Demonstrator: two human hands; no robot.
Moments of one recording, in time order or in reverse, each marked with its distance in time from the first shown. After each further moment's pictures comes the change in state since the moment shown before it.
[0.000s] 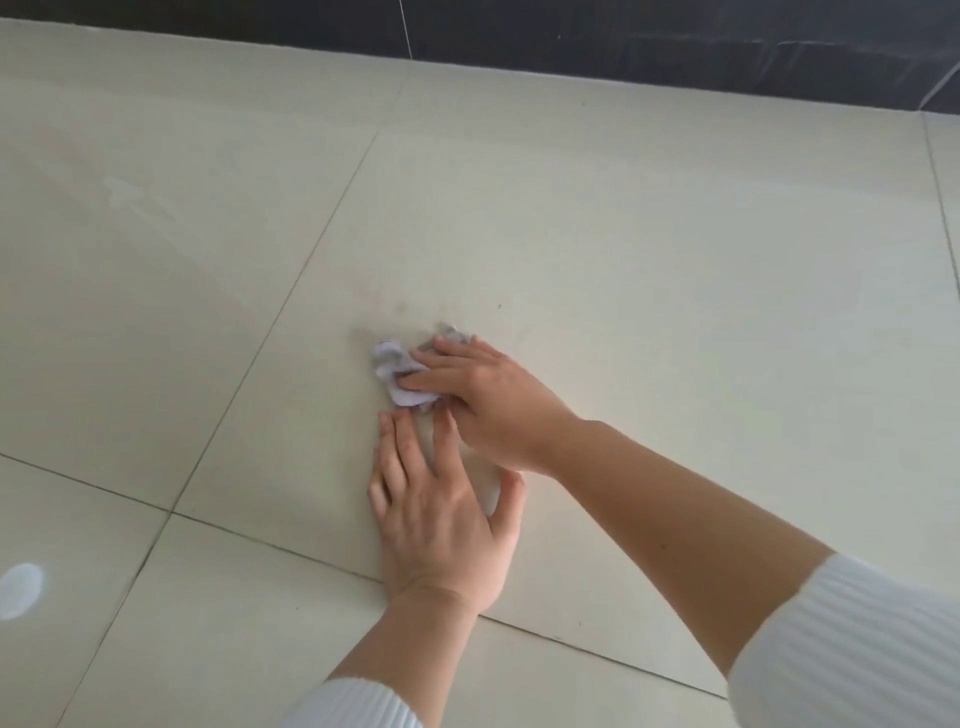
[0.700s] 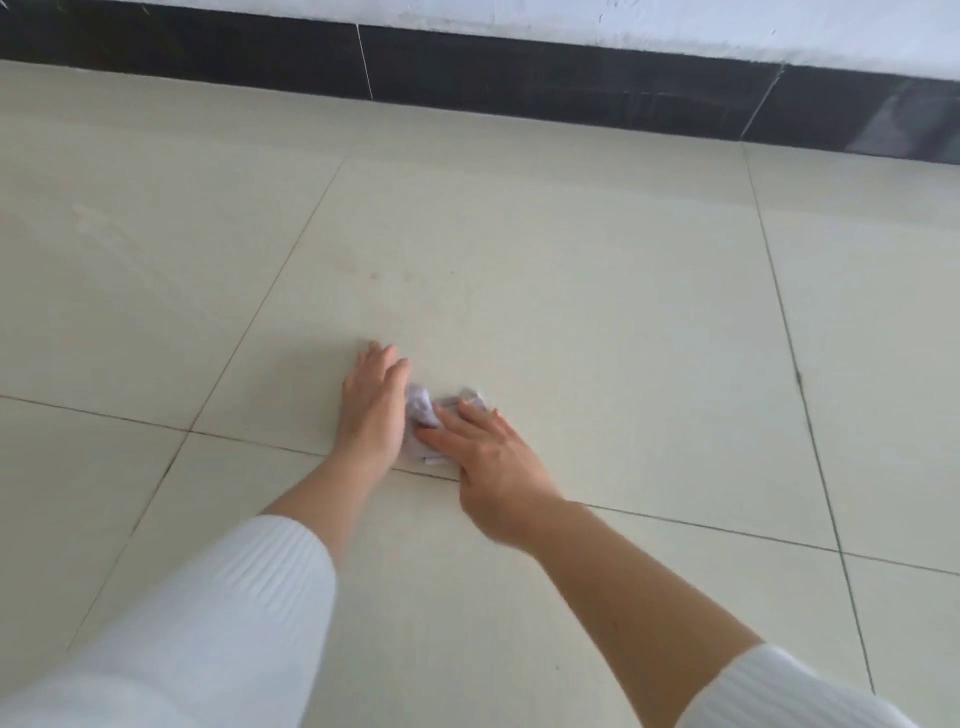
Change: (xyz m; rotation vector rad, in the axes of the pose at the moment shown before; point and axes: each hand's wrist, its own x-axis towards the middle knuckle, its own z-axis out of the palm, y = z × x) left_hand 0.016 -0.031 -0.031 -0.814 -0.233 -0.127; right_hand -0.132 -0.086 0.041 -0.062 0.018 0.335
